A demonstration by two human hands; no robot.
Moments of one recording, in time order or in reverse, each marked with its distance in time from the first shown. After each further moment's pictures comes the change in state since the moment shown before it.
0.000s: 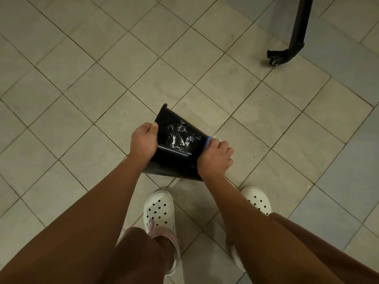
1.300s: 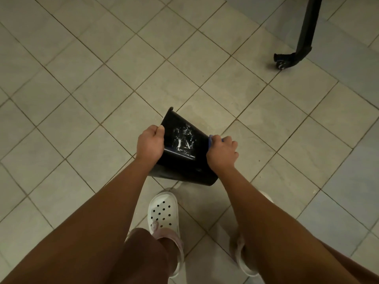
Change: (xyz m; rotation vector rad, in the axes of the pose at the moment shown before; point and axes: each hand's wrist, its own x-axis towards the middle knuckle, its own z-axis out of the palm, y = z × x) left_hand -0.002 -0.003 -0.001 0.062 0.010 0.008; right_hand 0.028 -0.002 -0.010 -0.051 -0.133 -0.114
